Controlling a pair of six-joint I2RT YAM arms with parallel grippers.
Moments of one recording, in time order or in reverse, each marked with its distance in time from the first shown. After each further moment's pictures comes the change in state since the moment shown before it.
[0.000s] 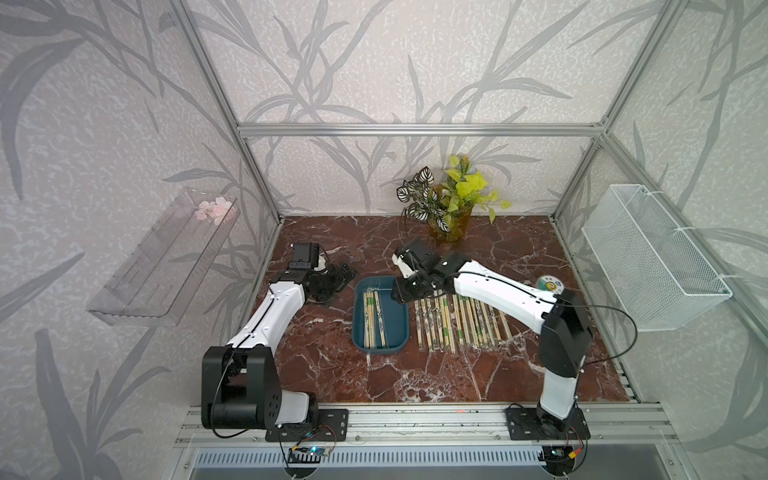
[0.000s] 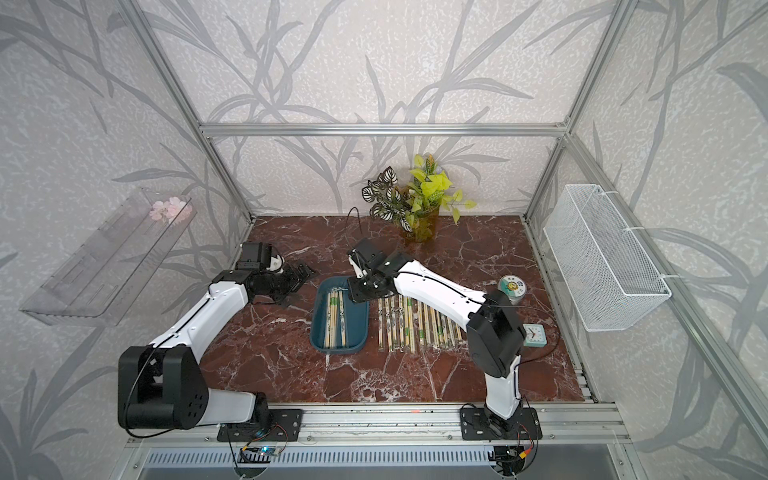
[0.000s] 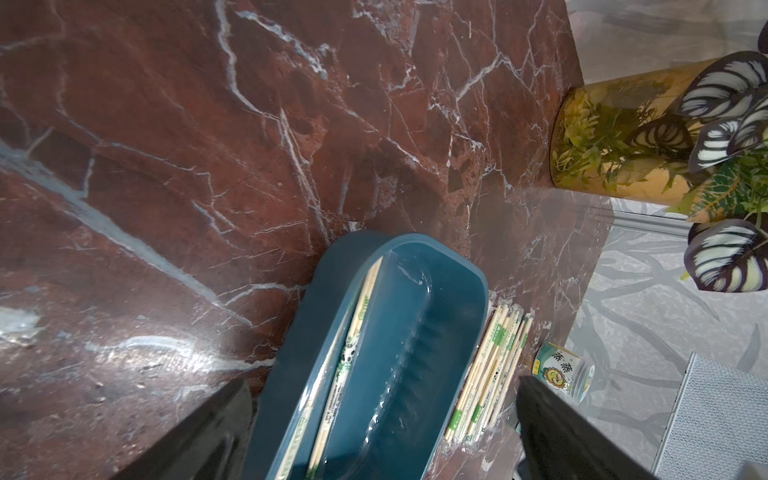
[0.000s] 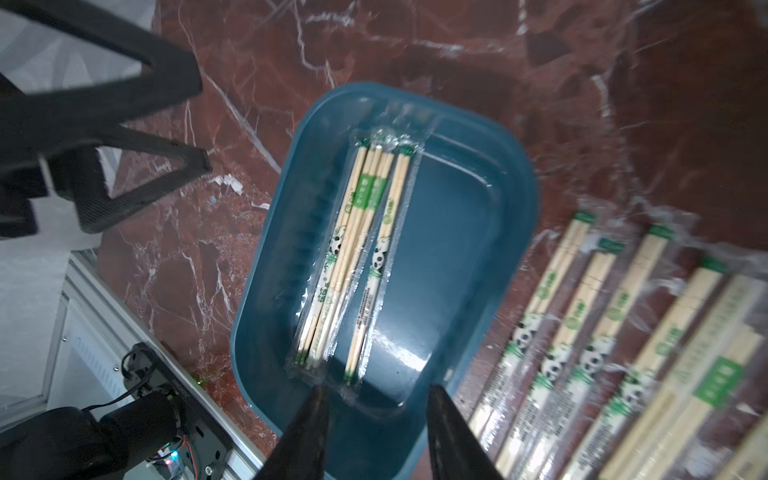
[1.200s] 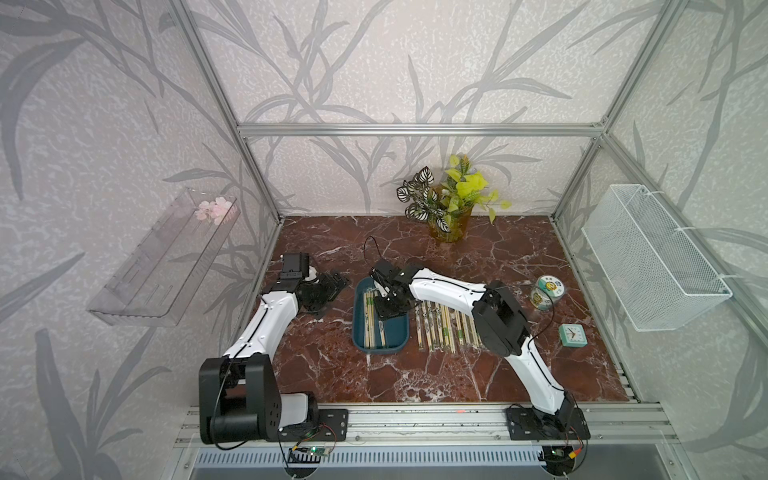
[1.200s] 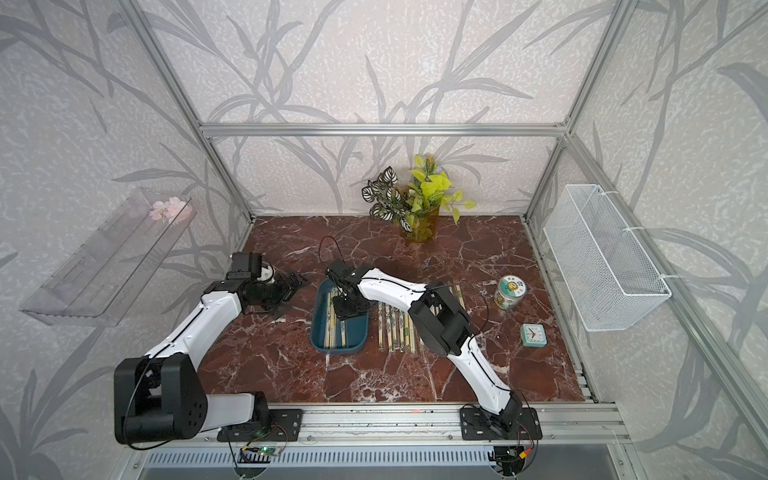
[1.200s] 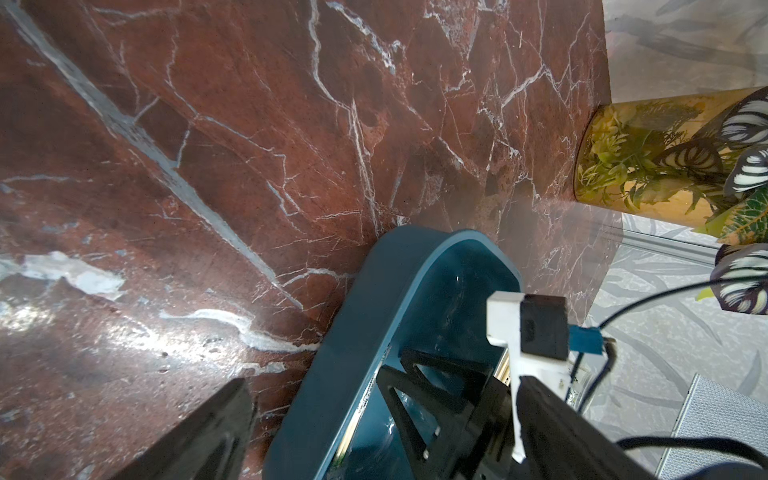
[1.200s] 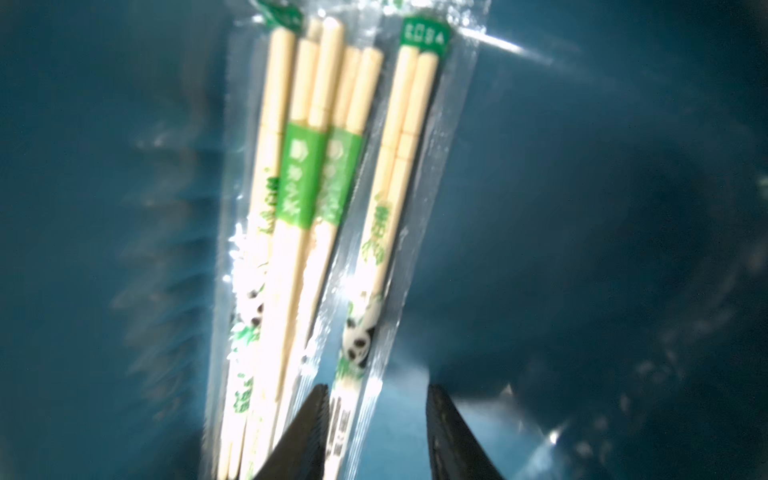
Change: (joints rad) left arm 0.072 -0.053 -0.087 0.002 0.021 0.006; right arm 0.032 0.393 0.245 -0.085 -0.026 0.037
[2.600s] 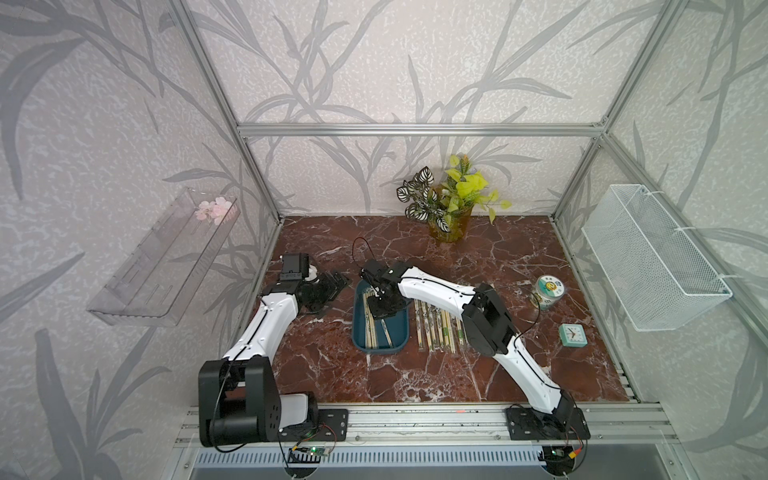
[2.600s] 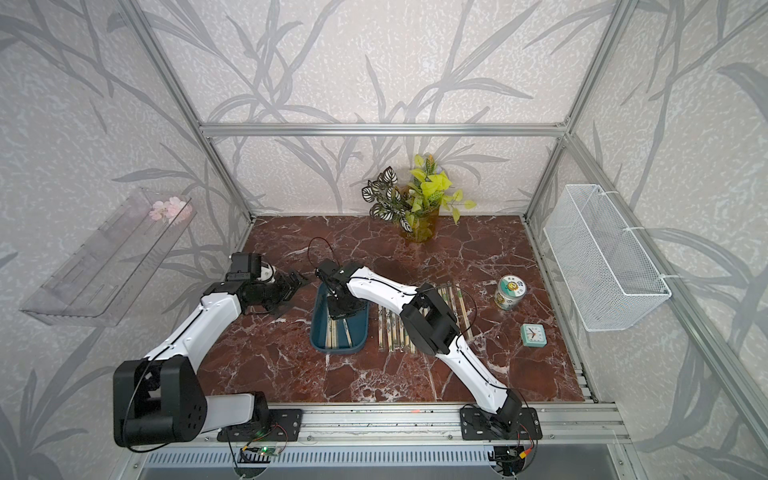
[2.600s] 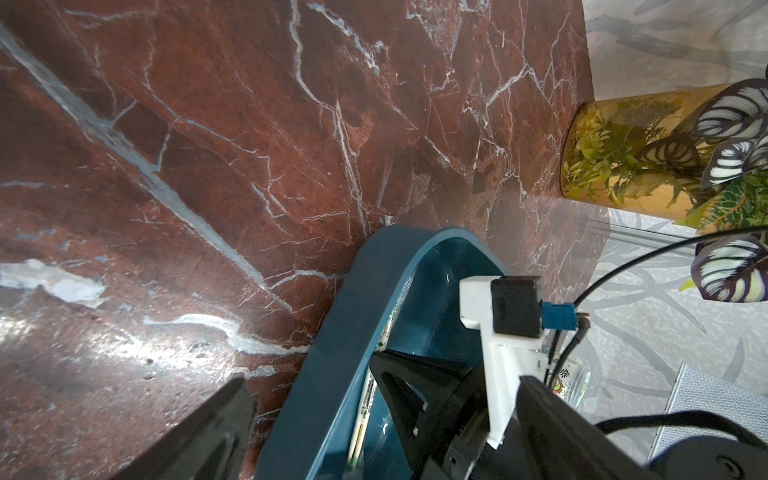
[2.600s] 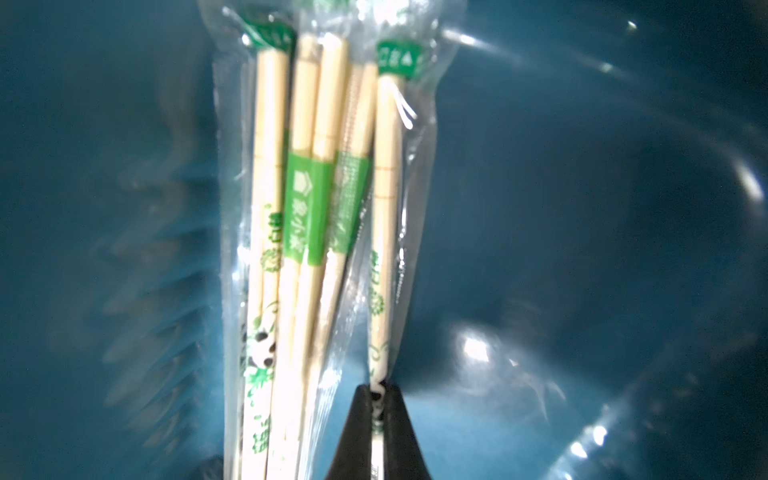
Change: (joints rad) left arm 0.000 -0.012 -0.013 0.027 0.026 0.000; right arm 0.021 0.098 0.221 -0.188 0.067 0.038
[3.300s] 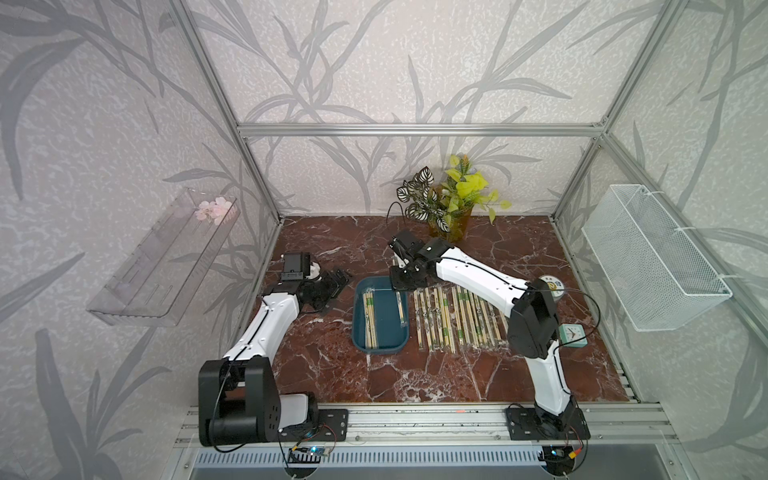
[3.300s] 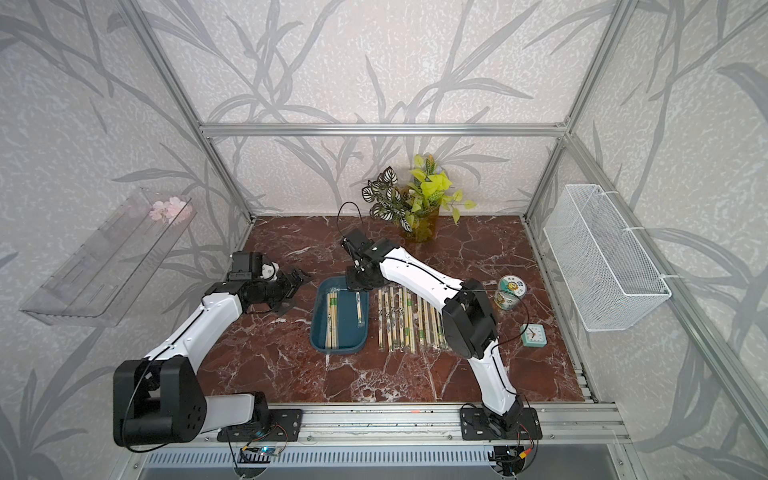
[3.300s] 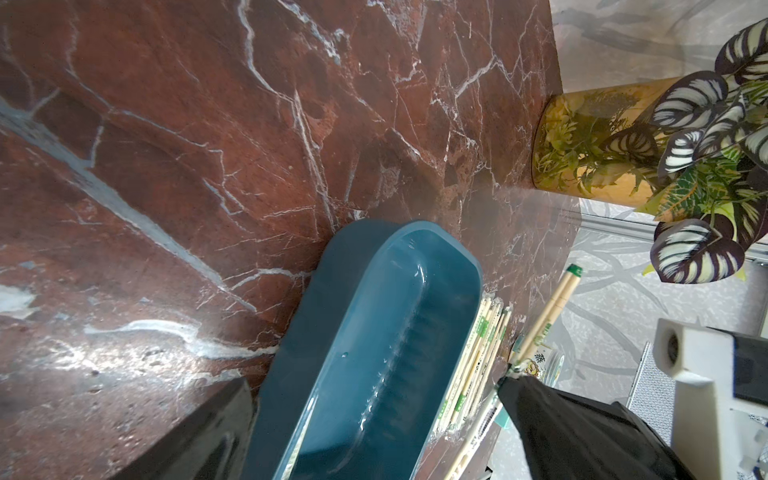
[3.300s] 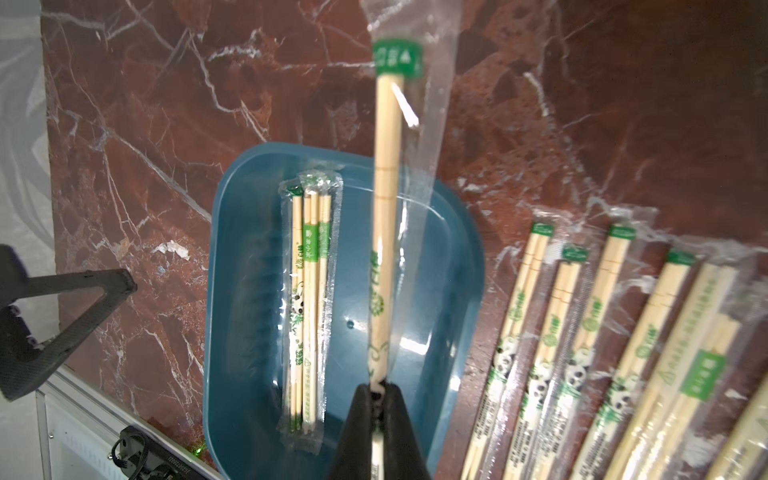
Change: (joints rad) left arm -0.041 0.000 0.000 0.048 0.045 -0.037; right arm -0.138 -0.356 -0.242 0.097 0.018 0.057
